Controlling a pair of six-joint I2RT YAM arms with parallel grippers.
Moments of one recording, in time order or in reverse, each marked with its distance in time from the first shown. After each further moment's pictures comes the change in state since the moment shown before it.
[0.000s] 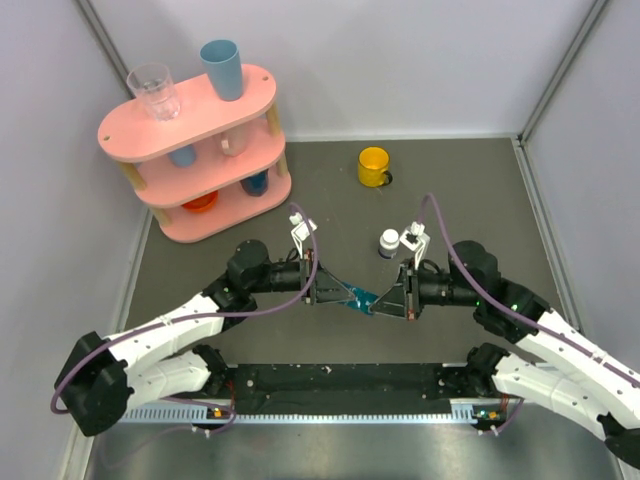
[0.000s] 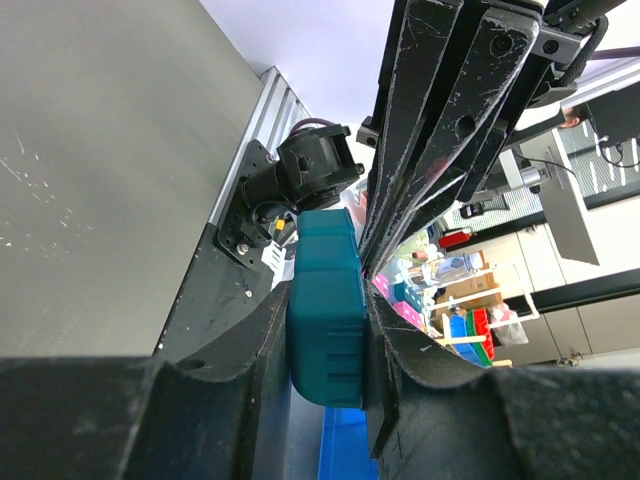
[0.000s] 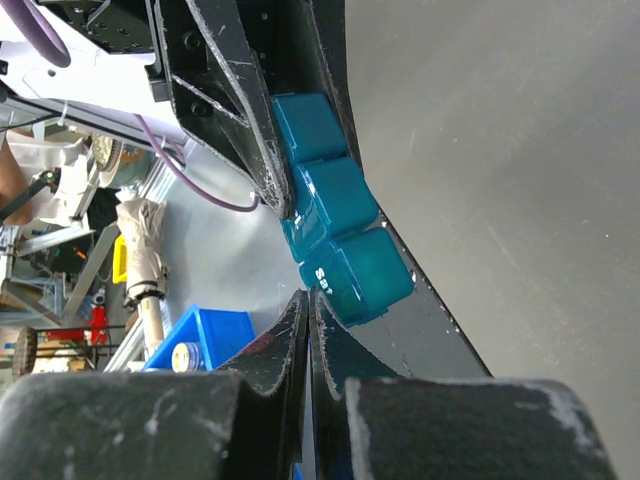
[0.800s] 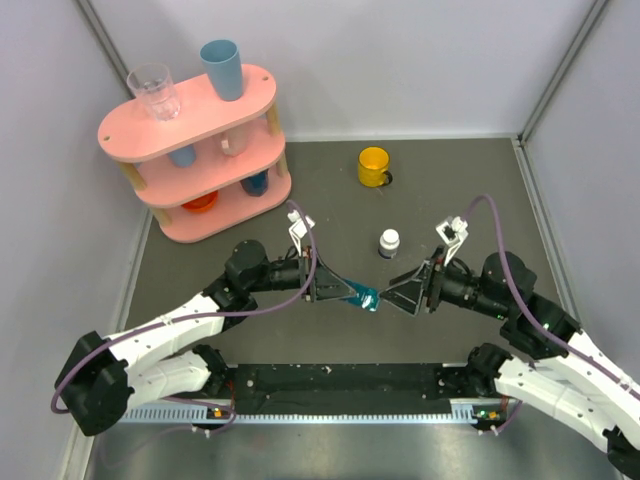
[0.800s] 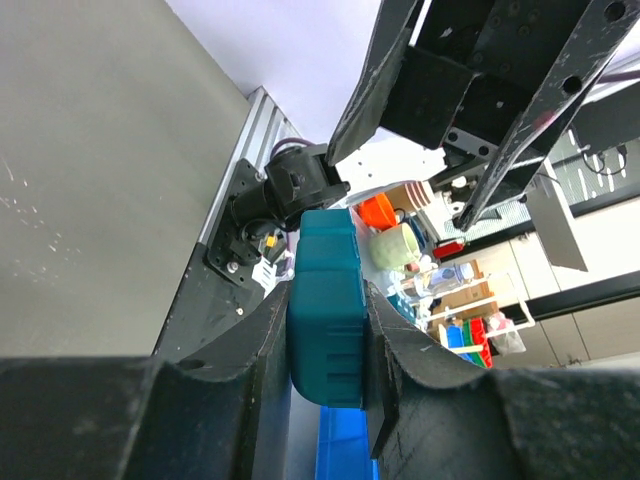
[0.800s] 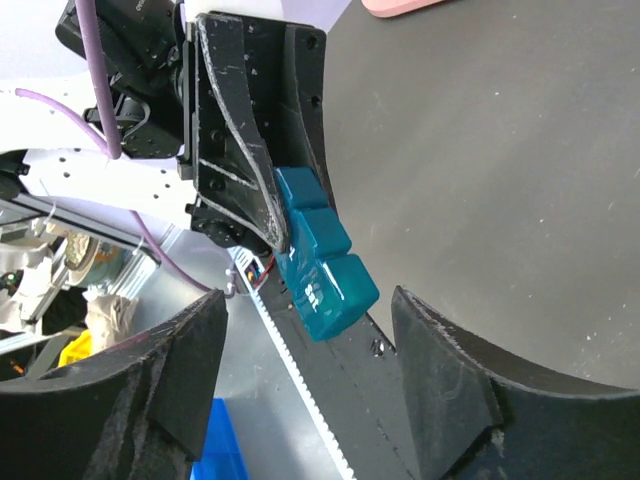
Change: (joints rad) left arm 0.001 0.004 0.000 0.048 -0.006 -0.020; right arm 0.001 -0.150 0.029 -0.006 0.220 0.001
